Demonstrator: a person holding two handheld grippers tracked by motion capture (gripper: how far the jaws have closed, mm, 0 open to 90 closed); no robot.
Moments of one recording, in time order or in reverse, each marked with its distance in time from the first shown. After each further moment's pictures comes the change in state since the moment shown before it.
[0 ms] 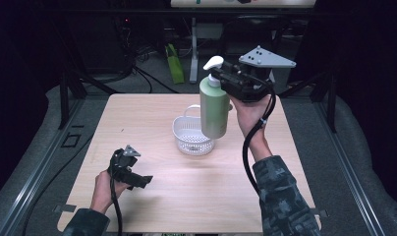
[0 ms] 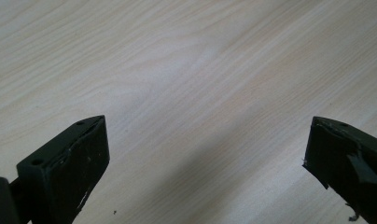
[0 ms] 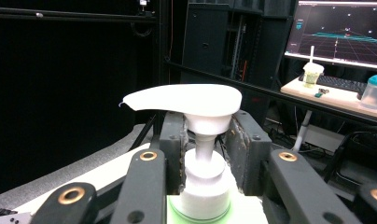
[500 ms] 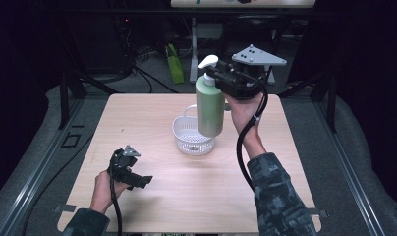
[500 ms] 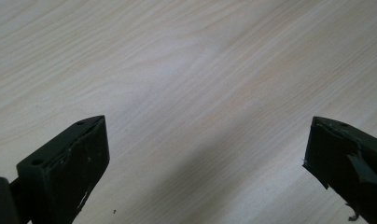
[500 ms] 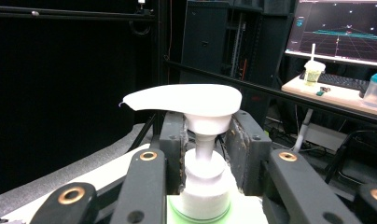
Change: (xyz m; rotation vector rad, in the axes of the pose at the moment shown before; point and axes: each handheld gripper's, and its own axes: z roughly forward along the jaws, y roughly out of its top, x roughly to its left) left arm 0.001 -0.001 0.000 -0.003 -0.002 -0.009; right arm 0.001 -0.003 0.017 0.005 -0.002 0.007
